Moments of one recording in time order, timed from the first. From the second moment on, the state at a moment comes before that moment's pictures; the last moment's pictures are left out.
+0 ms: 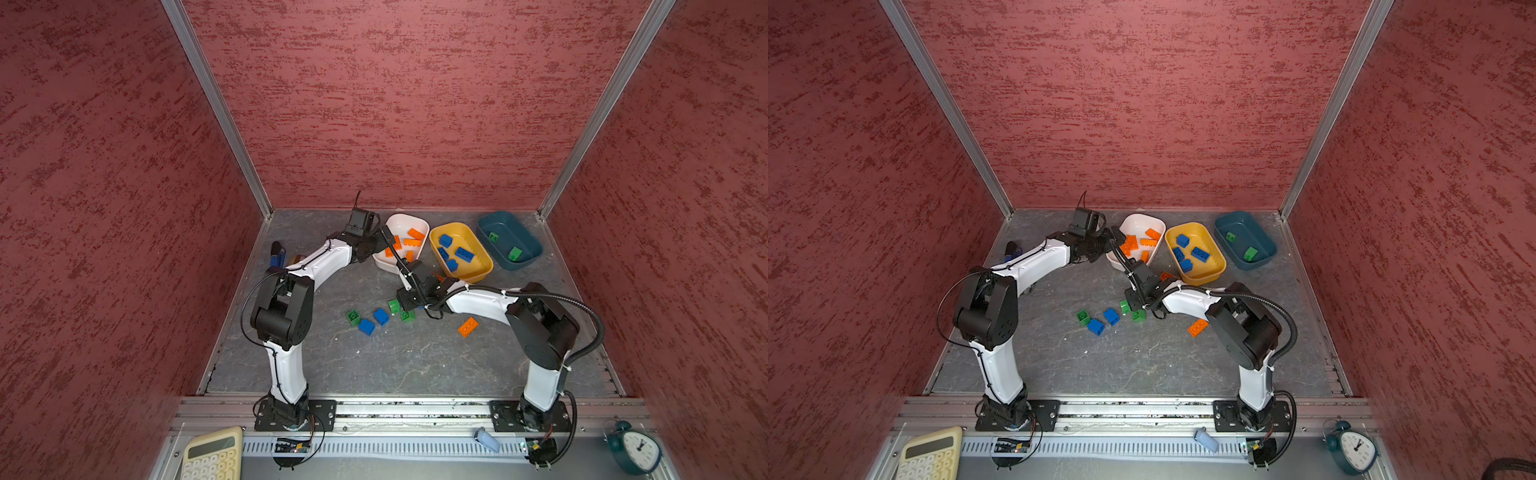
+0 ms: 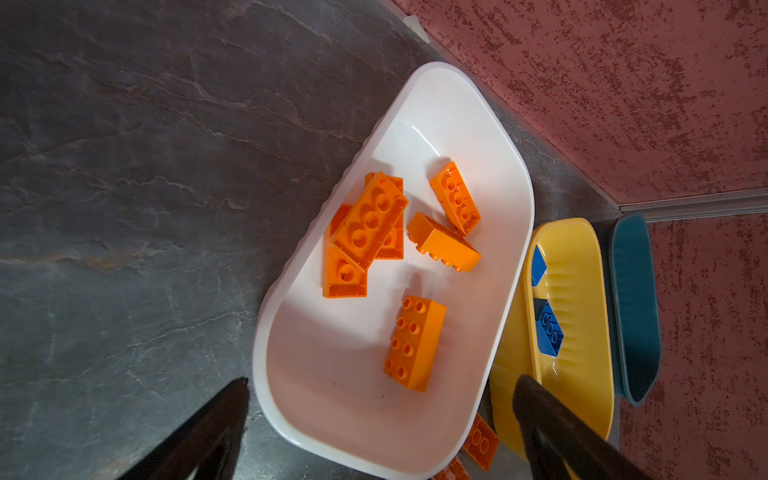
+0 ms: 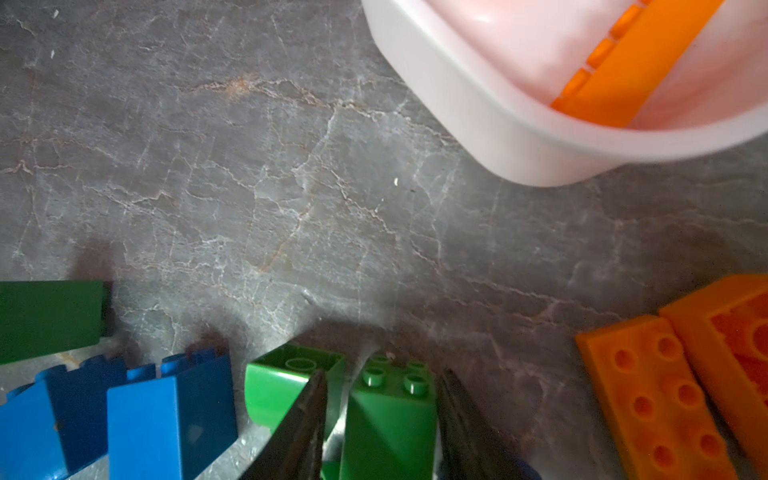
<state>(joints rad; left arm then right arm) -0.37 1.90 1.45 -0.34 0.12 -0.79 0.78 1.87 1.15 -0.21 0.03 0.28</state>
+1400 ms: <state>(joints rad) -0.59 1.65 1.22 -0.22 0.02 -0.58 0.10 1.34 0.78 0.01 -0.04 0.28</state>
